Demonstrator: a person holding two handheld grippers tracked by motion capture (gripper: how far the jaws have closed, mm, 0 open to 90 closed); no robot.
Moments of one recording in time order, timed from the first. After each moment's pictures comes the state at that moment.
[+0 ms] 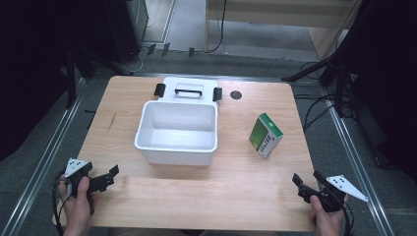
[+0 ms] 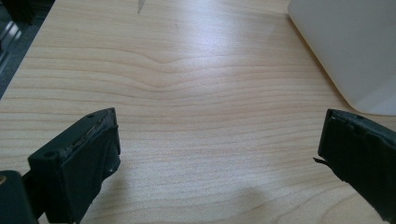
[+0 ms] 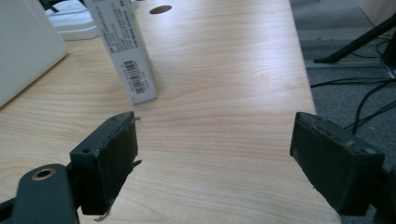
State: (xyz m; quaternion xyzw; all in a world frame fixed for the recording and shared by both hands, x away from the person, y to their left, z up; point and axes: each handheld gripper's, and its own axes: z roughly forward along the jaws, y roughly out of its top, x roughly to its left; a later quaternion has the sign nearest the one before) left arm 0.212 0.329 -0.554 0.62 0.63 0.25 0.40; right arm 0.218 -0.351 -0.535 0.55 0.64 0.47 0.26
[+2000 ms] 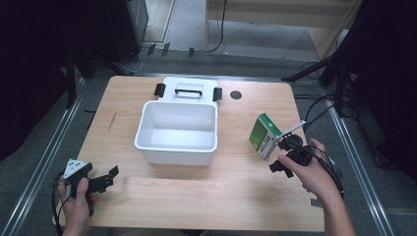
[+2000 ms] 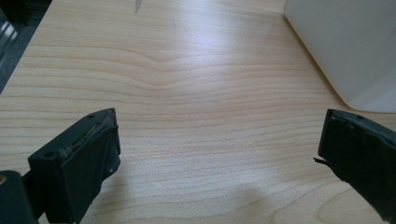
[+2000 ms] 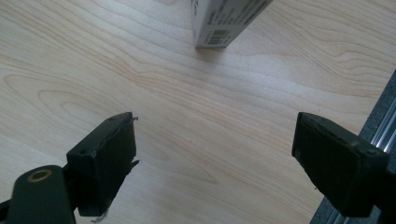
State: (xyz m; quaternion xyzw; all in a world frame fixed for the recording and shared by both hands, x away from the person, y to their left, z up) left arm 0.209 0.330 -0.554 0.62 0.63 0.25 0.41; right arm 0.316 -0.244 -0.435 0.51 0.85 0.09 0.09
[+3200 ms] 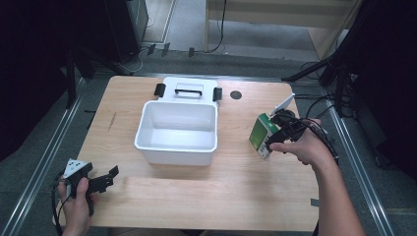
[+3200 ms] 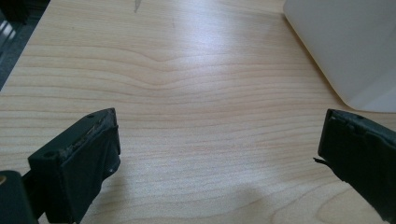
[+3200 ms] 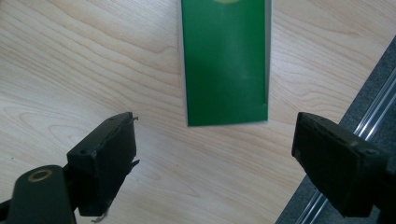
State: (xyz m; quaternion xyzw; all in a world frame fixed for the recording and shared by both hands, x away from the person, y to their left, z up) left arm 0.210 0.330 -0.554 0.62 0.63 0.24 0.41; right arm 0.374 -0.223 -0.403 0.51 0.86 0.04 0.07
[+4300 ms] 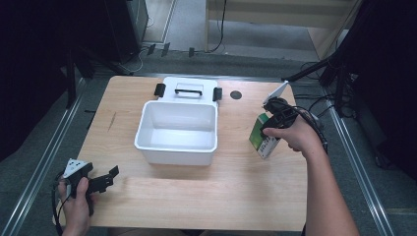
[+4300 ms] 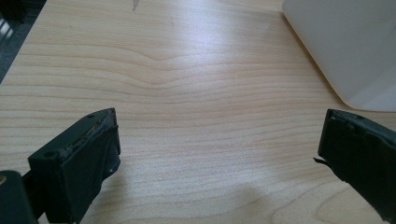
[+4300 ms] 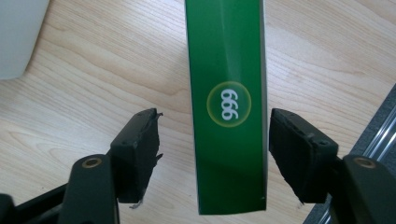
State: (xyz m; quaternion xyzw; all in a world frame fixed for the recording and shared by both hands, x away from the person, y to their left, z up) left arm 0.210 0.331 -0.554 0.62 0.63 0.24 0.41; right arm 0.407 -0.207 -0.396 0.52 0.85 0.06 0.05
